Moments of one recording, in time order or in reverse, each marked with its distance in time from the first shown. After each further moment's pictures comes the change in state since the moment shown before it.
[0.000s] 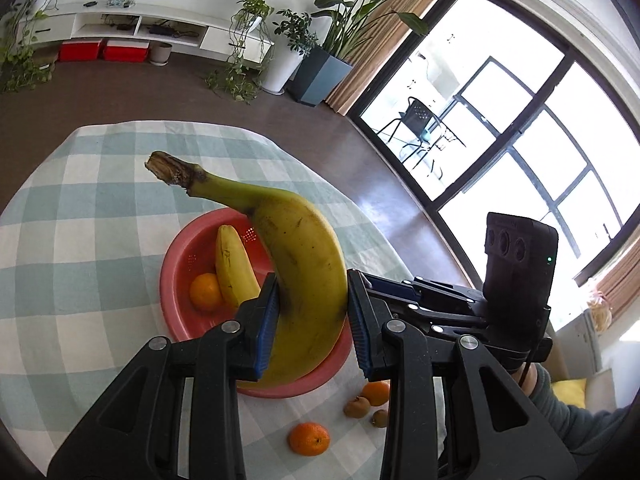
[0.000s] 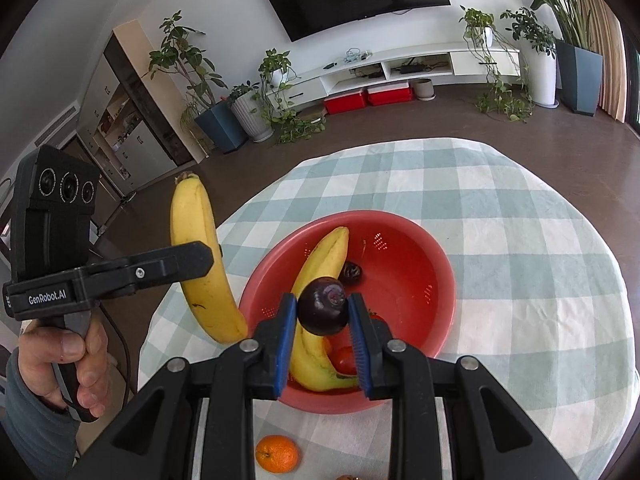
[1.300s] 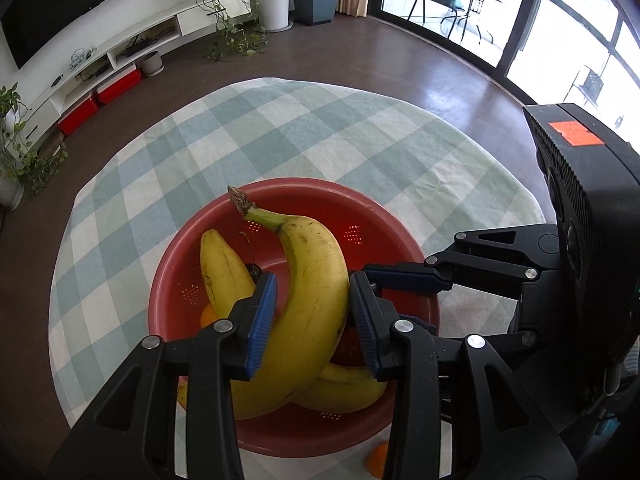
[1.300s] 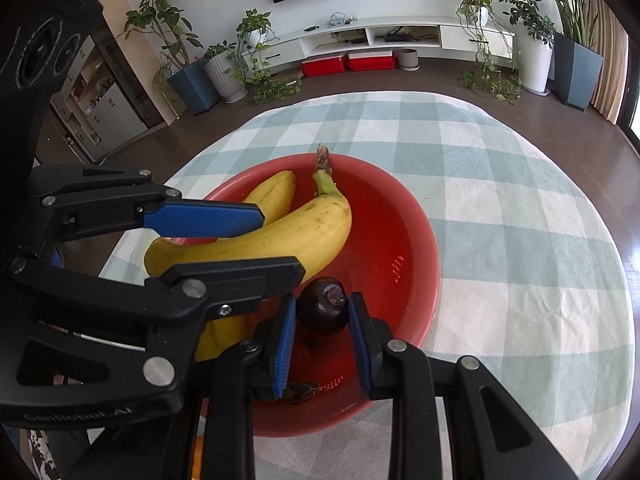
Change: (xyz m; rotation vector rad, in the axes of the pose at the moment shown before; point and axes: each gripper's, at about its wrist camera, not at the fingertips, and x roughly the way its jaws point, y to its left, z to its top) left arm 0.137 -0.059 0.006 0.396 0.314 0.399; right arm 0.053 -0.020 -0.016 -0.057 0.132 -0.129
